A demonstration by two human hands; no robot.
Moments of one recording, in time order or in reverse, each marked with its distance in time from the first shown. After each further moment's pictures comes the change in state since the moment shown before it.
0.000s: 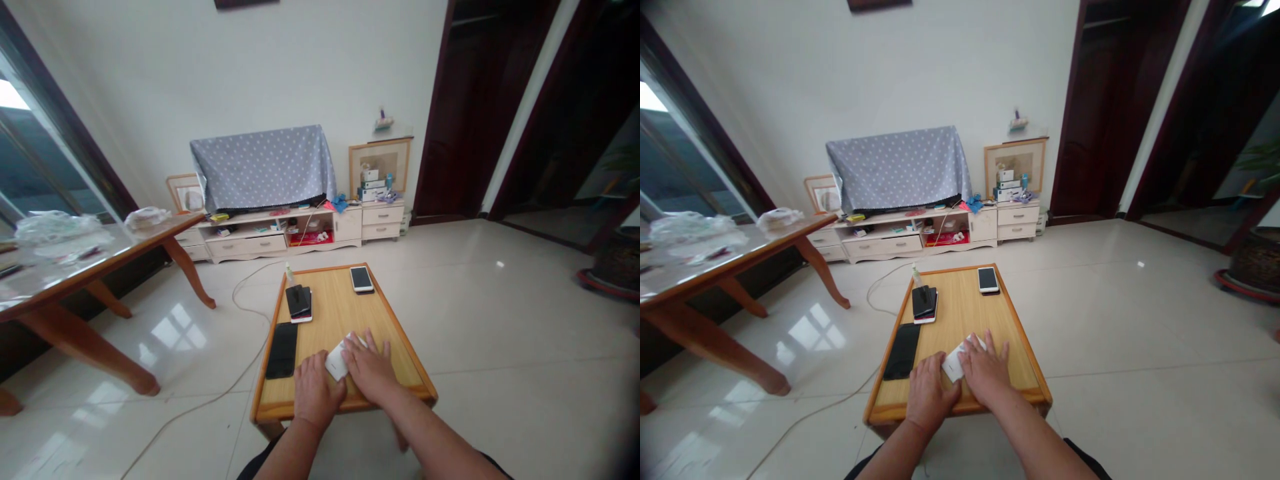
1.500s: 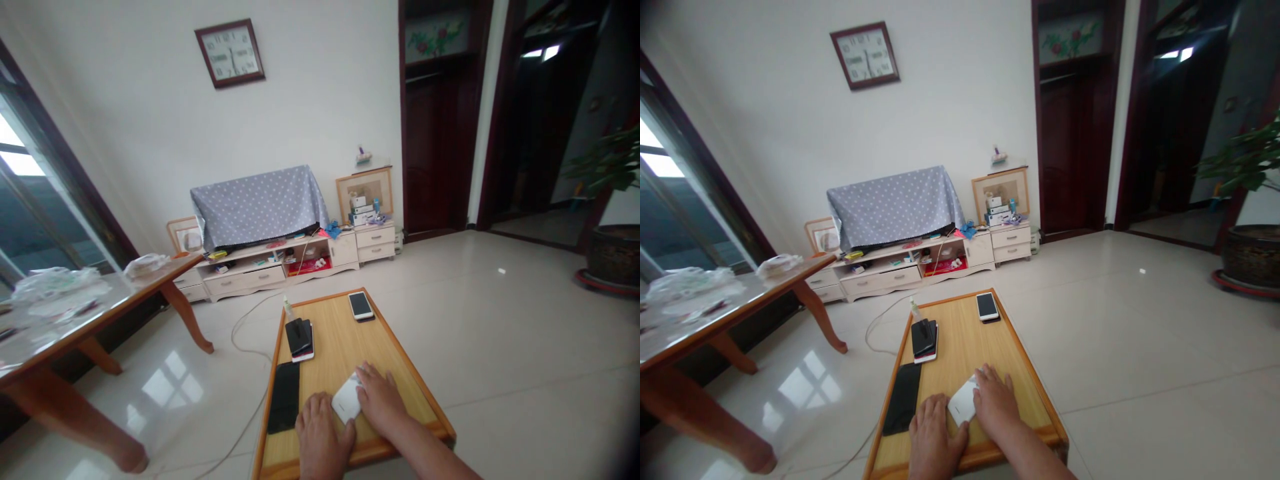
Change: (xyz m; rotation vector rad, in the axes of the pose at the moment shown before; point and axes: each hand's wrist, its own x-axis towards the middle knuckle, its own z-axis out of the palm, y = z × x) left_hand 0.001 0.001 0.004 0.093 0.033 -0.016; right_hand 0.030 0.029 0.012 0.061 0.120 0.074
